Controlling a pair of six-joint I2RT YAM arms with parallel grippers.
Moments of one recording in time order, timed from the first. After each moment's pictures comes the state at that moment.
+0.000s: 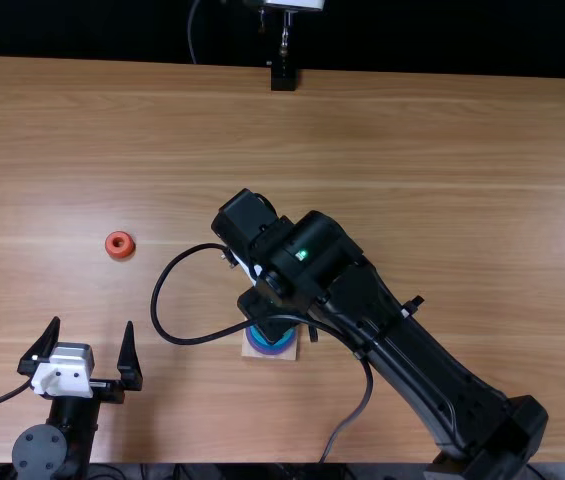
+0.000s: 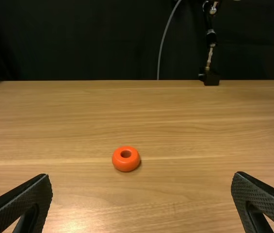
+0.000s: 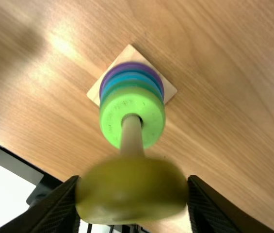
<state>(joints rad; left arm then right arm) -0.07 0.01 0.03 -0.10 -0.02 -0.05 0.77 1.90 1.95 -1.51 0.03 0.05</state>
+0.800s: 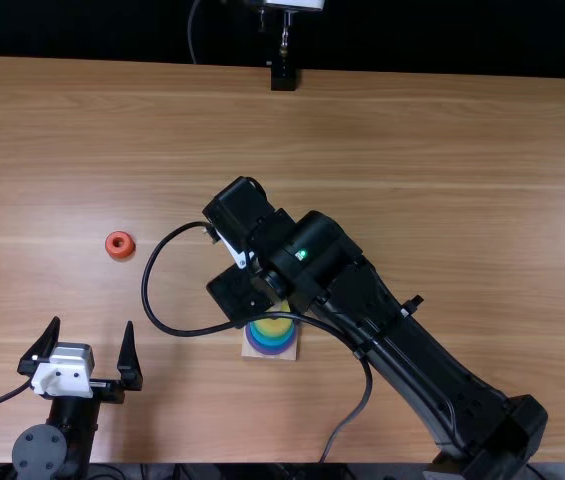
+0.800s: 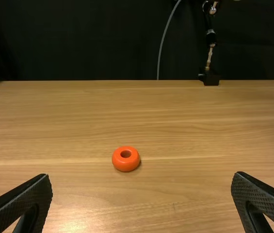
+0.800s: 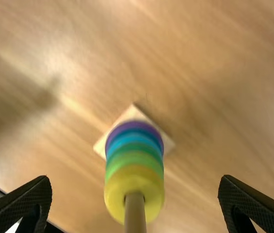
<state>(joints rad) -0.07 0.01 0.03 -0.10 -0.02 -0.05 0.77 1.90 1.95 -1.28 0.03 0.05</state>
